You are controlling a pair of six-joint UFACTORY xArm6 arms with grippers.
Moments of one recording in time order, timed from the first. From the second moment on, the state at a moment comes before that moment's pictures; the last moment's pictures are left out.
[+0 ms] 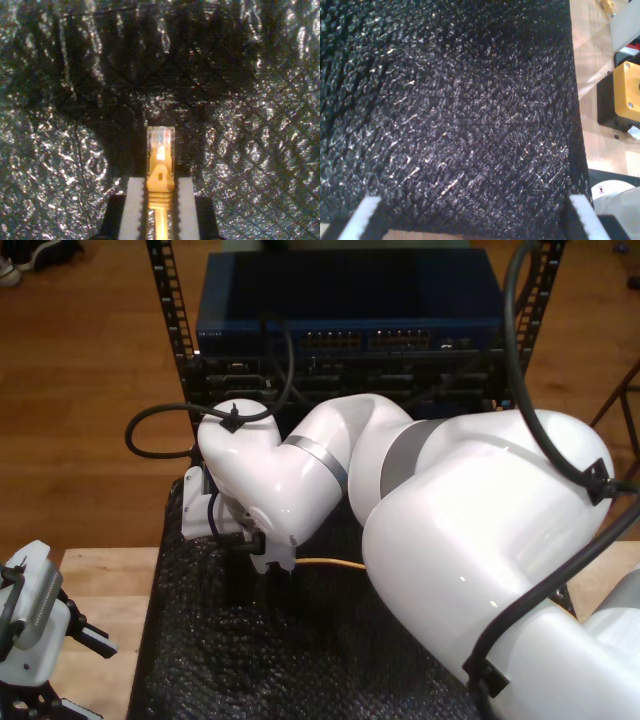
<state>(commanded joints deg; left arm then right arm) 35.7 -21.8 -34.6 -26.6 91.3 -238.8 42.3 24.1 -75.7 -14.3 50.3 -42.1</state>
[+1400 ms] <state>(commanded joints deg) 14.3 -20.8 -40.6 -57.3 97.3 -247.8 22.5 -17.5 -55.8 15.6 70.0 -64.5</state>
